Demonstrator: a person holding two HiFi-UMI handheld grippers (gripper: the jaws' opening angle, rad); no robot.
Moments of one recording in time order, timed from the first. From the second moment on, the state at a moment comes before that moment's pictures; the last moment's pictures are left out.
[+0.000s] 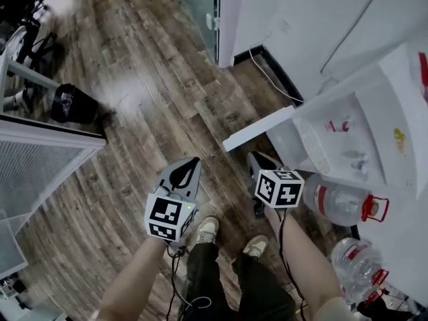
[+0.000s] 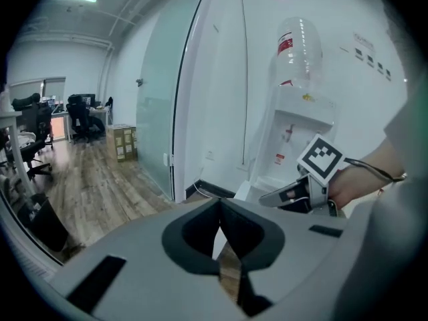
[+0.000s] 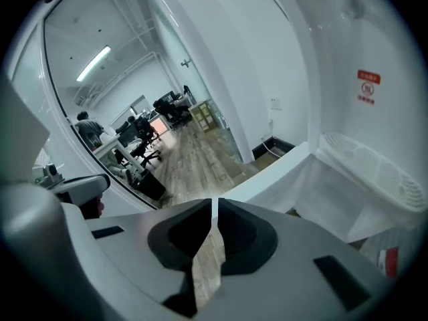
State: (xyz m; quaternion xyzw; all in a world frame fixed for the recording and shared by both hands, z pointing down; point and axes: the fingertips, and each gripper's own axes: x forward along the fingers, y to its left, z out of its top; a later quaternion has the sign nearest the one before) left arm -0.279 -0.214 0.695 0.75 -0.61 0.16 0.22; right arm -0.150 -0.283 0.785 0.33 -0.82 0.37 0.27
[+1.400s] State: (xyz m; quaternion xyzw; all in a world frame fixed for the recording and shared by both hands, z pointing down) left arm -0.135 -0.195 0.294 0.83 -0.53 0.16 0.07; right arm 0.006 -0.217 0.266 0.35 -0.91 0.20 0.08
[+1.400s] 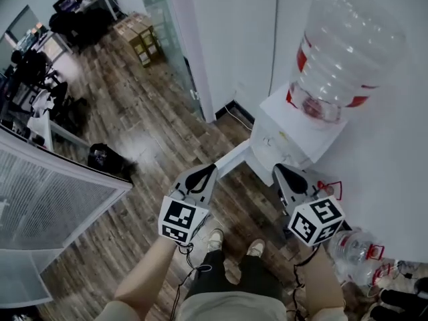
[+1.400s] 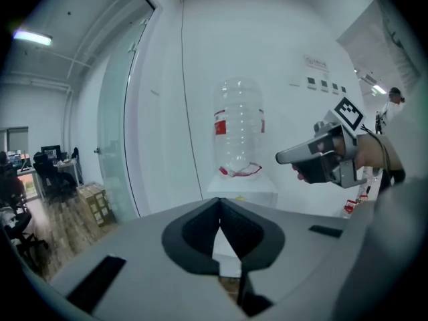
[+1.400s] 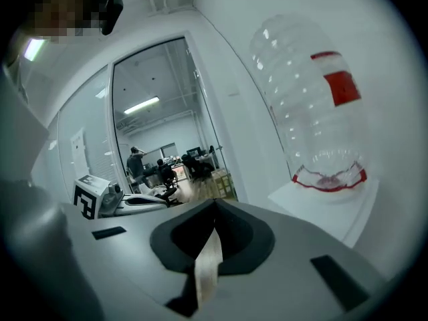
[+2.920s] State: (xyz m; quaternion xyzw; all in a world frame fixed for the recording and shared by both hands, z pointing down) left arm -0.026 -0.114 0.033 0.88 -0.46 0.06 -0.10; right arm 0.126 -0.084 -0.018 0.45 -0.89 -0.08 -0.03
